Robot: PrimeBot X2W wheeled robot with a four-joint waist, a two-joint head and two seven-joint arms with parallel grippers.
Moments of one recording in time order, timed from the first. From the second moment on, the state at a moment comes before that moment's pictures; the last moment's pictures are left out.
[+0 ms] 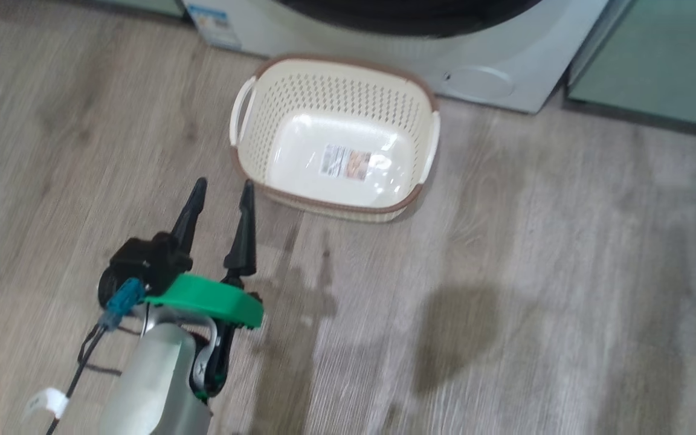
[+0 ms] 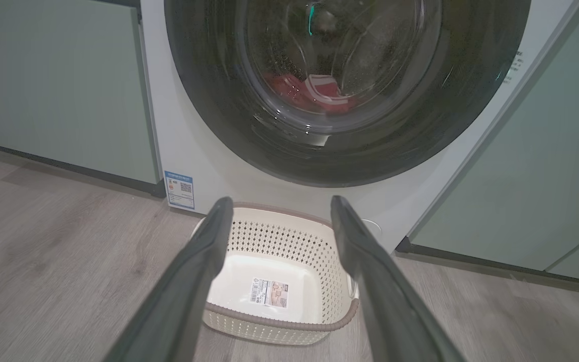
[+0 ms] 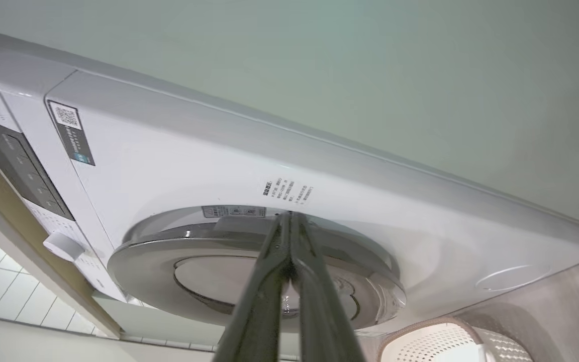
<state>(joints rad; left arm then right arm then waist) -0.25 0.04 -0.14 0.26 -0.33 -0.04 -0.25 -0.83 -0.41 -0.02 0.63 1.56 0.13 0.23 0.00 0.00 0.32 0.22</state>
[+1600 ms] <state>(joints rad) -0.43 0.03 -0.21 0.18 -0.41 -0.04 -0.26 -1.37 -0.49 0.21 0.95 1.50 0.12 0.67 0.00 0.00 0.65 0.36</state>
